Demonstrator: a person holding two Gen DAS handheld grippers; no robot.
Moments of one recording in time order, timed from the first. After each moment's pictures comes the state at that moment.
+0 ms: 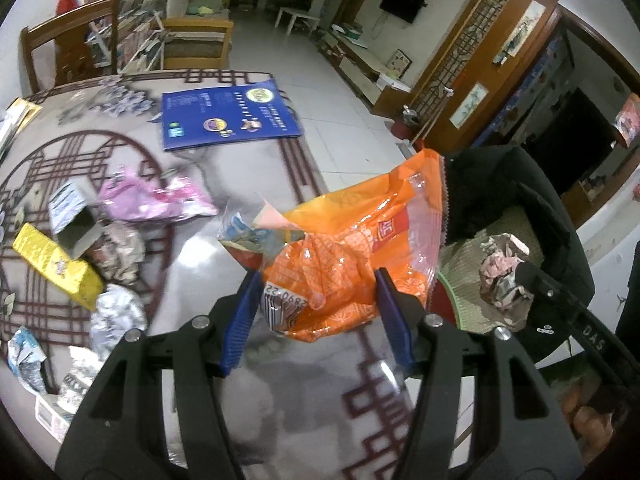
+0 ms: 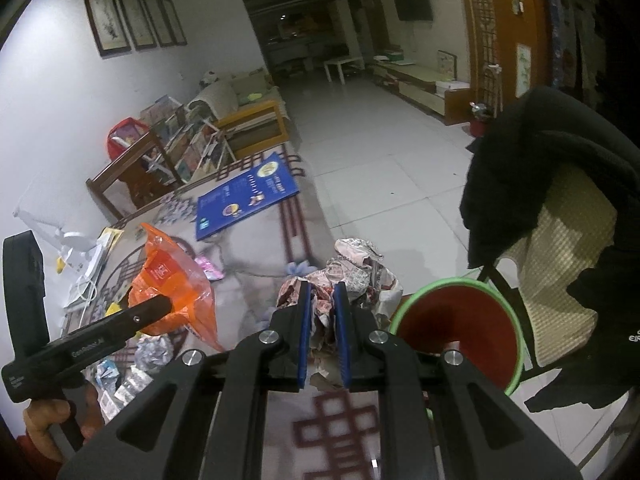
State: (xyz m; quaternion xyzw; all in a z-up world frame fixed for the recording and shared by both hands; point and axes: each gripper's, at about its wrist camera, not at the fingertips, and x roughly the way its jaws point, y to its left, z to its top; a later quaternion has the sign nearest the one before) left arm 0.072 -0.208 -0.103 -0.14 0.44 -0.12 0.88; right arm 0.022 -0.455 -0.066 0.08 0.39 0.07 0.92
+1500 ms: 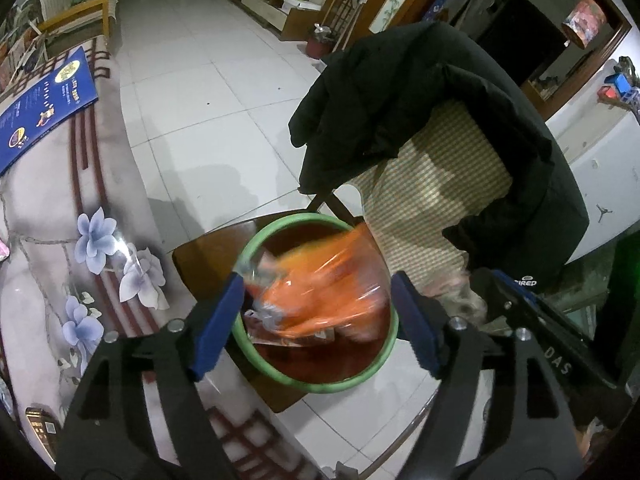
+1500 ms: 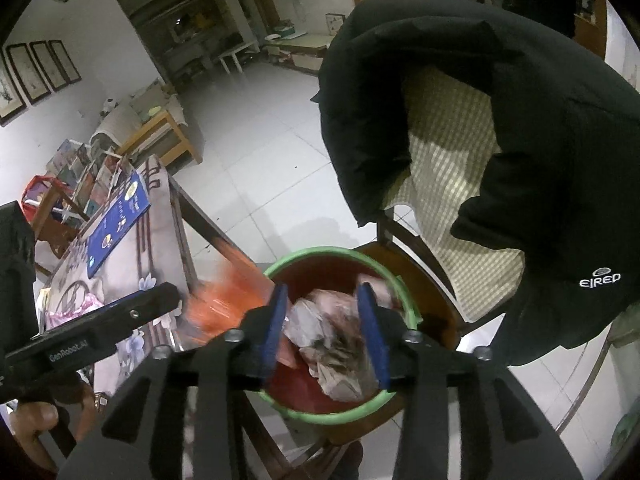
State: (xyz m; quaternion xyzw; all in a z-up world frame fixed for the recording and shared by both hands) left arm 0.139 -0.418 -0.159 -0.05 0.52 -0.27 0.81; right arm 0.022 -0.626 -0.122 0.17 0.43 -0.09 0.88
